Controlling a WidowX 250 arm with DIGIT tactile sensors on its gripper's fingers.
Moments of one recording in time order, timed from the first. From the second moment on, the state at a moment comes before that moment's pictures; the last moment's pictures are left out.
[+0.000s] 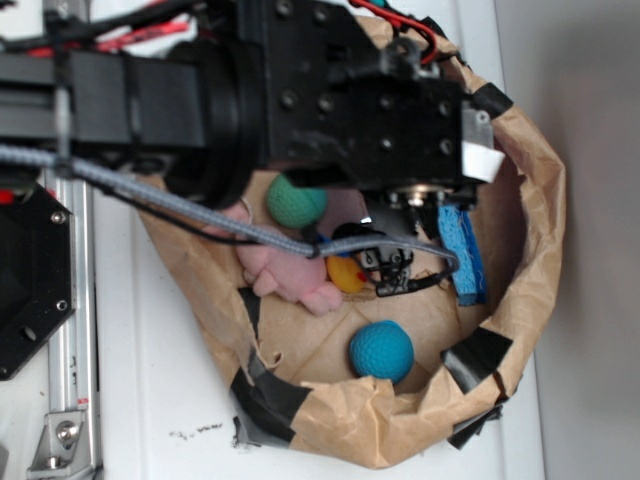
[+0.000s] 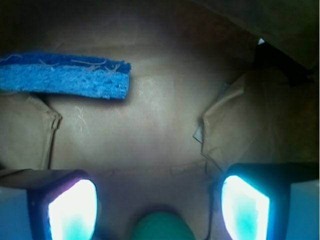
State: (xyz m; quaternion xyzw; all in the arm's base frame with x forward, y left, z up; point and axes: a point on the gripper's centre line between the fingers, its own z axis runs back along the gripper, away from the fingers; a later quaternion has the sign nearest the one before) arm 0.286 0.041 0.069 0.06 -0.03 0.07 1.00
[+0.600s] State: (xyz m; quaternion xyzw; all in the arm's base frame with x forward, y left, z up) arm 0.278 0.020 0.038 0.04 0.02 0.03 1.00
